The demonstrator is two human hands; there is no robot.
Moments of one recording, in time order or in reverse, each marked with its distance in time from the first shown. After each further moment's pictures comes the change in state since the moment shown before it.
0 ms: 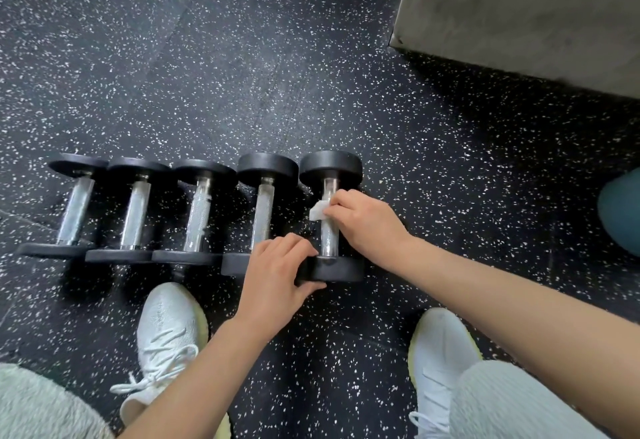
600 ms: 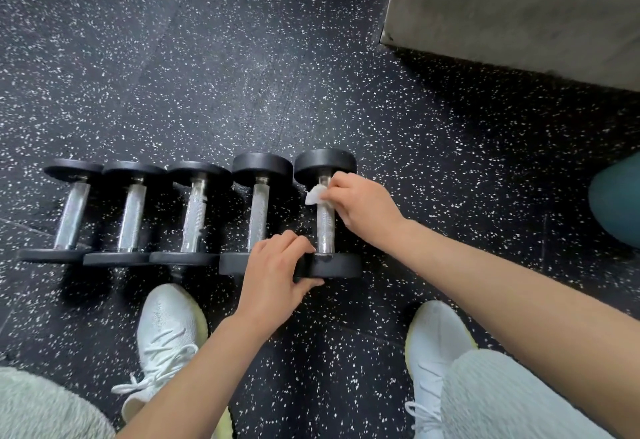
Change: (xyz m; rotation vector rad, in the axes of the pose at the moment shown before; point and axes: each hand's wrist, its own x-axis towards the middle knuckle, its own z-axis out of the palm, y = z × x) left_hand 0.002 0.003 0.001 0.001 -0.027 -0.023; right_hand 0.017 0.008 -0.018 0.078 -0.021 0.074
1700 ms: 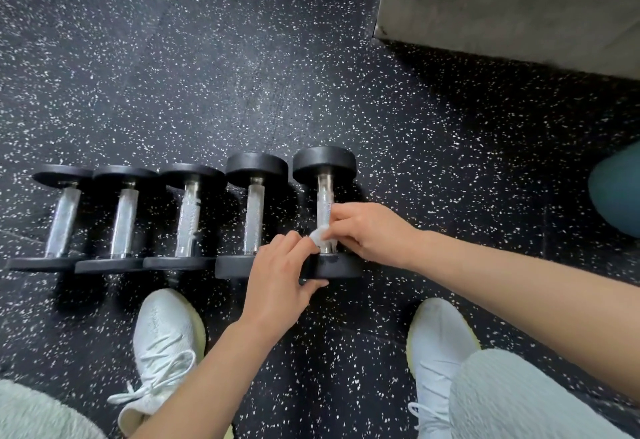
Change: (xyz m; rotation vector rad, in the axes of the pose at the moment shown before) left_hand 0.002 0.012 0.007 0.035 -0.003 -0.001; right_hand -0.034 -0.004 -0.014 0.142 -0.250 -0.202
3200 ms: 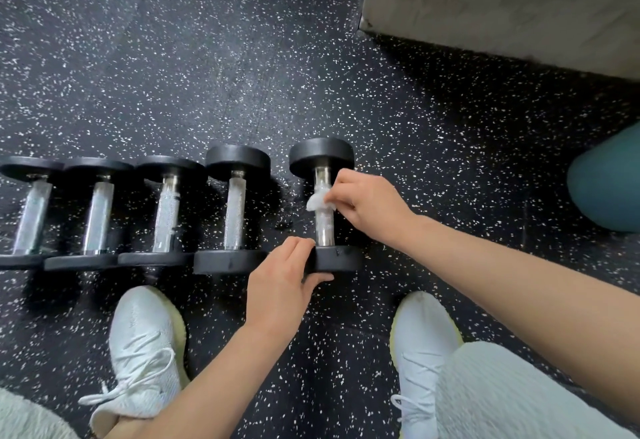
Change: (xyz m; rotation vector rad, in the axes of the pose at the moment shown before) left_hand -0.009 0.031 0.025 -0.039 0.115 -0.058; right_hand -0.004 0.018 -0.015 -0.023 0.213 0.269
